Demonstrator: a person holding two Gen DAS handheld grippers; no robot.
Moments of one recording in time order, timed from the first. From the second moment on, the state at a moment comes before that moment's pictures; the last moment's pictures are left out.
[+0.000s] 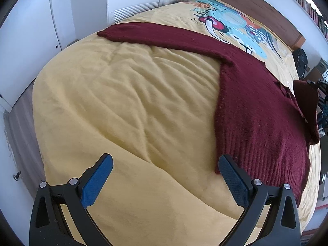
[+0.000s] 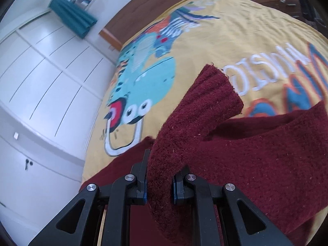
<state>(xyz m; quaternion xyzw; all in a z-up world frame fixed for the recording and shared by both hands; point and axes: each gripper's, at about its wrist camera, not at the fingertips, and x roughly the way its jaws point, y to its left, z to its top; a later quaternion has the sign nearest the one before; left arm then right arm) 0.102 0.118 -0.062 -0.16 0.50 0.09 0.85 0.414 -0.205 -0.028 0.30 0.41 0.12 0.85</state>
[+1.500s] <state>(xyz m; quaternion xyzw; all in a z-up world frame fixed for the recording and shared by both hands) 0.095 0.133 -0.066 -0.17 0.50 0.09 0.84 0.392 -0.037 -0.100 0.11 0.50 0.16 0.85</state>
